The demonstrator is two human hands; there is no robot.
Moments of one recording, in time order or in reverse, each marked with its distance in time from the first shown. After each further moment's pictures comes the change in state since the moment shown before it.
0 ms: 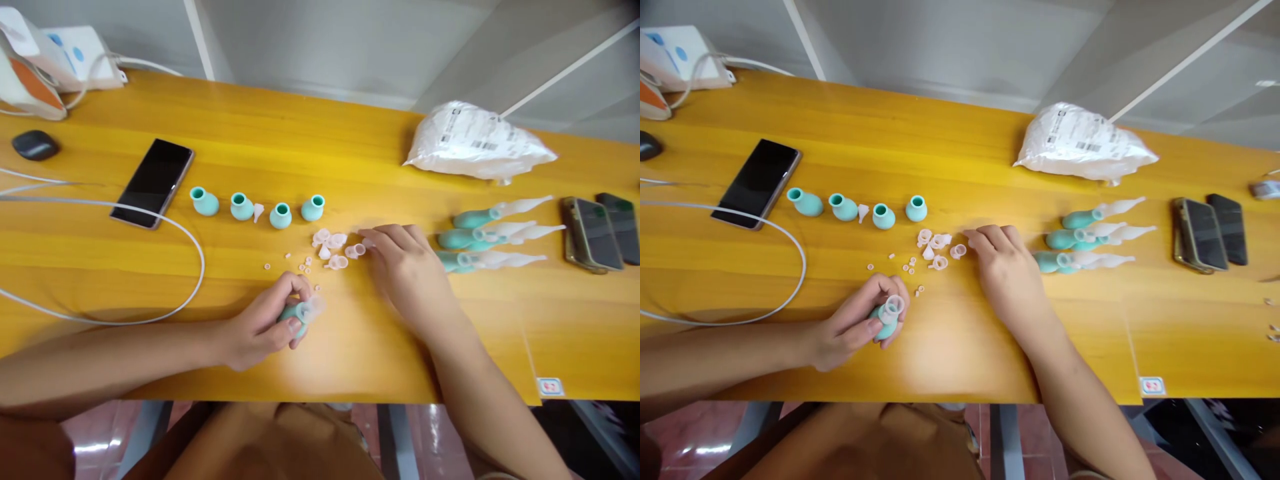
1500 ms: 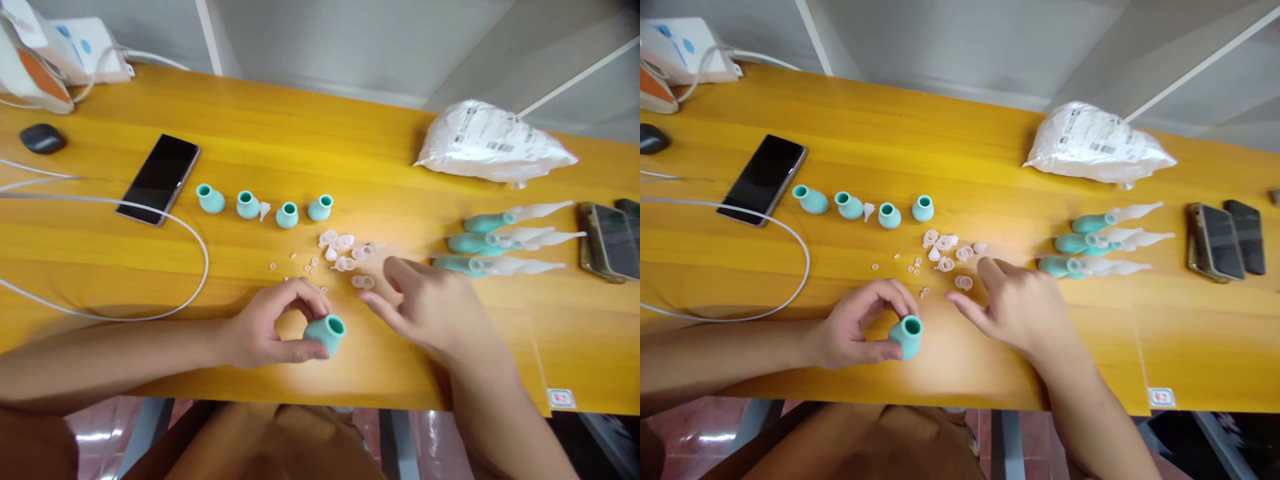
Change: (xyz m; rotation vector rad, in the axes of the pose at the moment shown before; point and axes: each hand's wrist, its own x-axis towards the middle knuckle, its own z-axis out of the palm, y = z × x) left_hand 0.009 0.007 0.002 0.153 0.114 0.141; right_hand -0.009 -0.025 -0.035 0.015 -0.025 -0.076
